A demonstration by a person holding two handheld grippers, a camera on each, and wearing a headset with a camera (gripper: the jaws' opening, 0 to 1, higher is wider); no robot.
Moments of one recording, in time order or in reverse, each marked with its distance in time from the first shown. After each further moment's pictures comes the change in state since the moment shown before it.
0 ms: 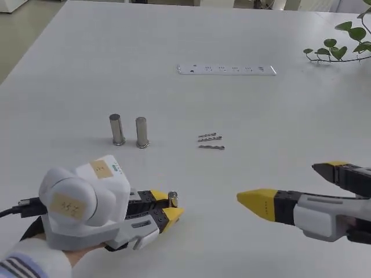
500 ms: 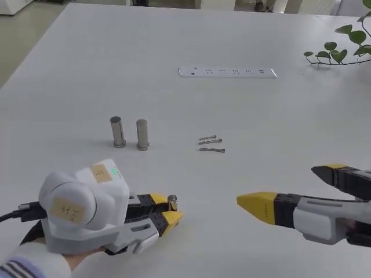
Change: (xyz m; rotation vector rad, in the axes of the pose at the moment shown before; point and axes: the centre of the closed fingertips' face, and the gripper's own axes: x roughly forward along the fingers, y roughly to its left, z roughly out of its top) left arm -0.001 0.000 -0.002 -0.019 -0.006 0.003; right arm 0.000 0.001 0.001 -0.005 0.005 0.006
